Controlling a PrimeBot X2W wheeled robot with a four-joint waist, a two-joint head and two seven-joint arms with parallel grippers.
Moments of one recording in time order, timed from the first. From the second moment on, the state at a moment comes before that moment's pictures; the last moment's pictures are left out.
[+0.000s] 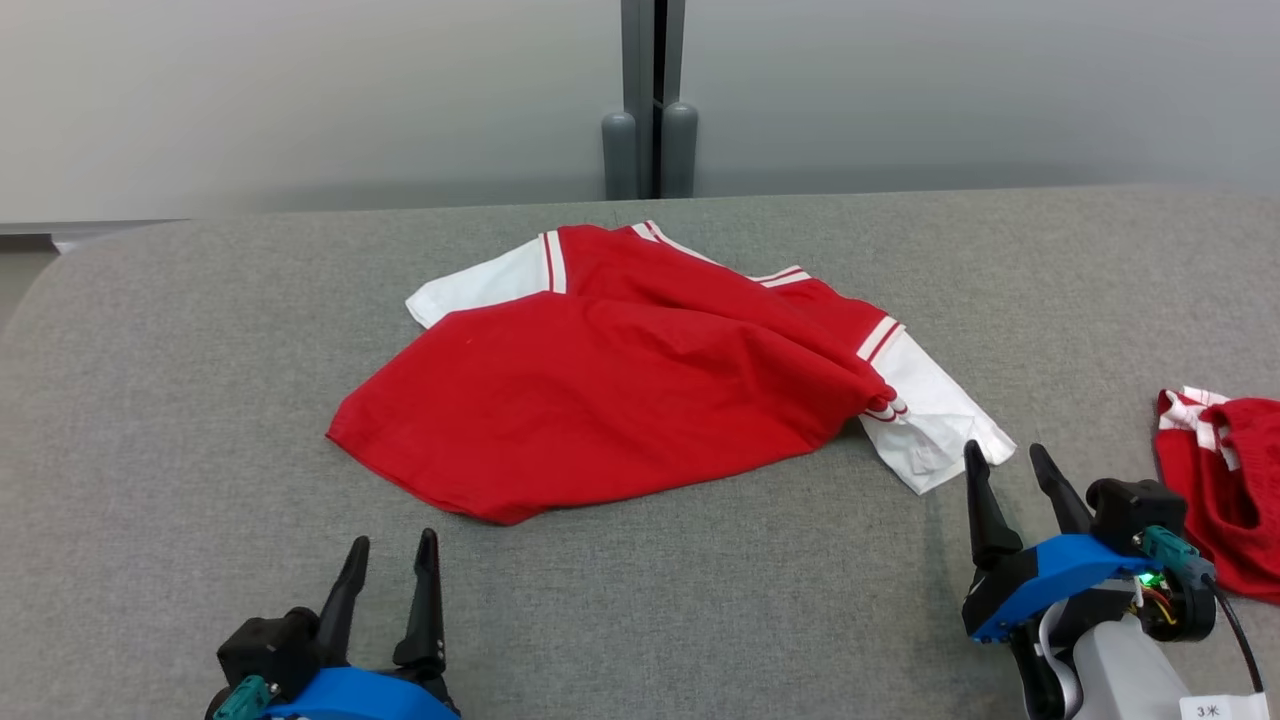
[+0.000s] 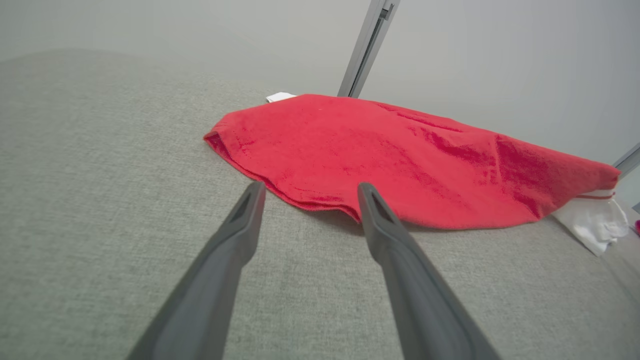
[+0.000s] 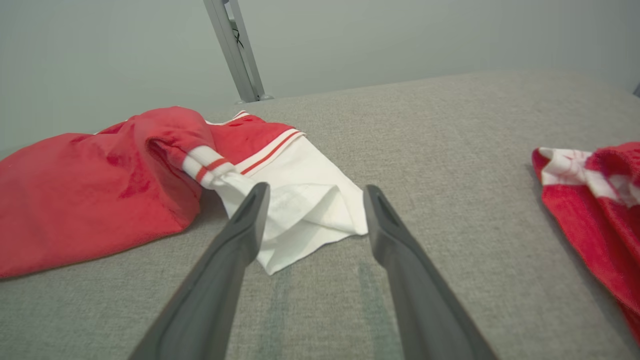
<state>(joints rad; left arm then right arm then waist) -0.03 0.10 -0.14 0.39 -0.40 -0.13 -0.26 -0.35 -0.05 -0.09 0.71 0.15 0.13 -0.26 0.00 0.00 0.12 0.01</state>
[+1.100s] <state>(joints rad) -0.22 0.32 -0.49 0.36 -0.82 -0.13 -0.26 -0.31 -0.05 0.03 0.51 0.26 0.13 -0.26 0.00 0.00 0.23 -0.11</state>
